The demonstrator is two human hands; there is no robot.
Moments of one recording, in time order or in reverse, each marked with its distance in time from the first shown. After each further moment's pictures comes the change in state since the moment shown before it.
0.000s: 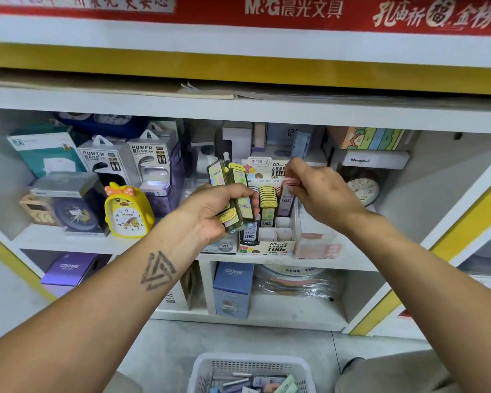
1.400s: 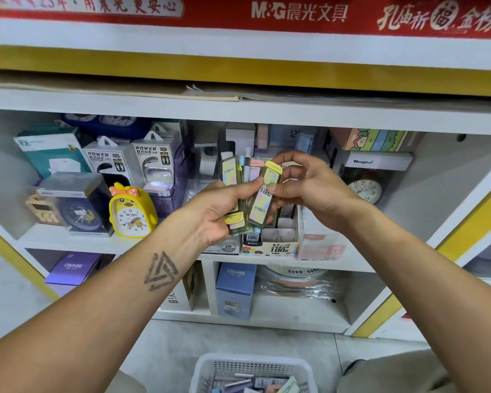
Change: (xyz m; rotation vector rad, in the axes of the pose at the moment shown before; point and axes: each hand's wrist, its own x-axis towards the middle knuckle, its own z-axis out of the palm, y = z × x) left_hand -0.011 0.002 0.004 0.054 -0.121 0.069; right_hand 0.011 -0.037 -0.012 1.196 -0.147 0.464
